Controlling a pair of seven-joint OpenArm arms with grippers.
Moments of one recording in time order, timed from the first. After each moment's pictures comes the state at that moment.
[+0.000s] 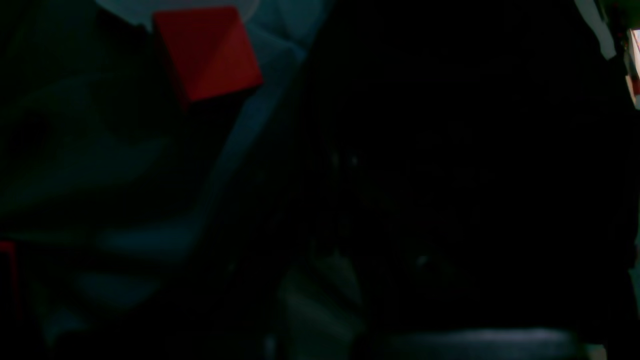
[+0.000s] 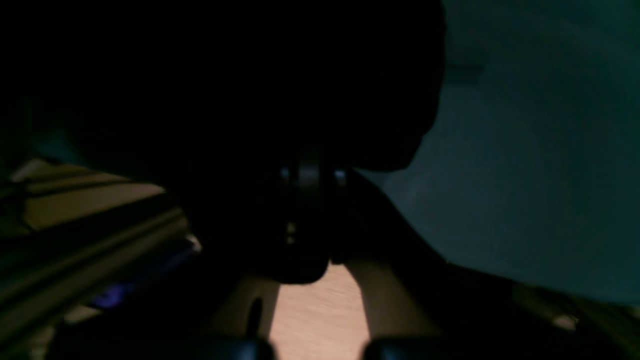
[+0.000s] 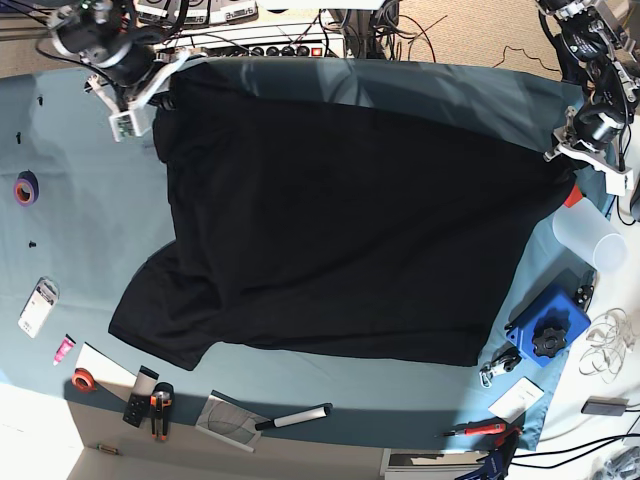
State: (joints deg) left arm 13.3 -8.0 -43.1 95.6 -48.8 -23.1 62.5; right arm -32.4 2.4 33.4 133.4 30.9 34.6 -76.7
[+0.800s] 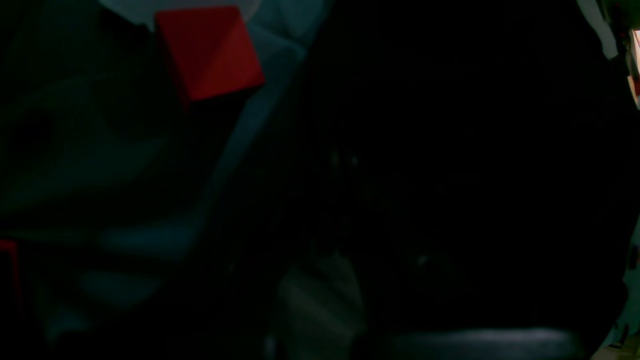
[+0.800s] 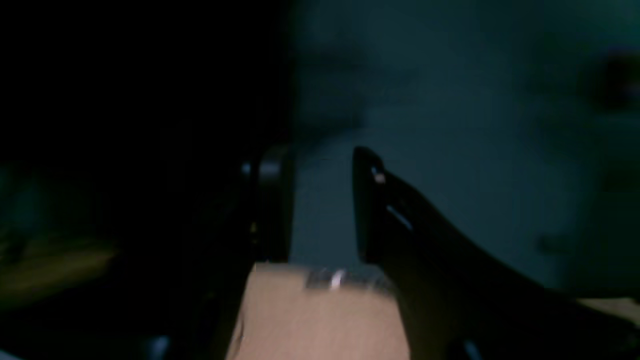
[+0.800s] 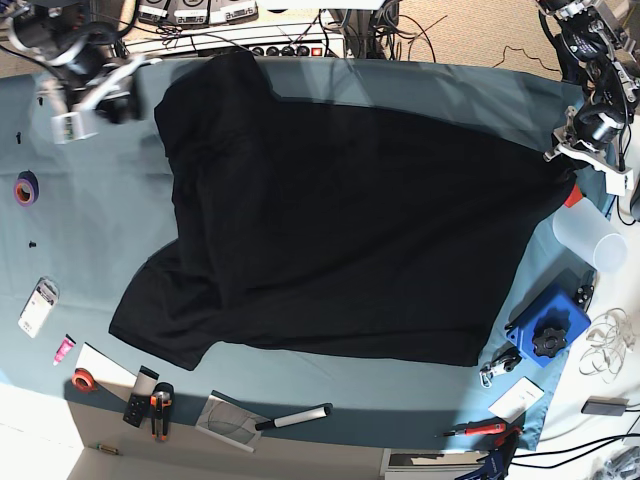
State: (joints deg) left arm 13.2 -8.0 -43.1 95.6 -48.5 -23.1 62.5; right arm -31.6 8.9 50.6 133.4 39.4 30.8 -65.1
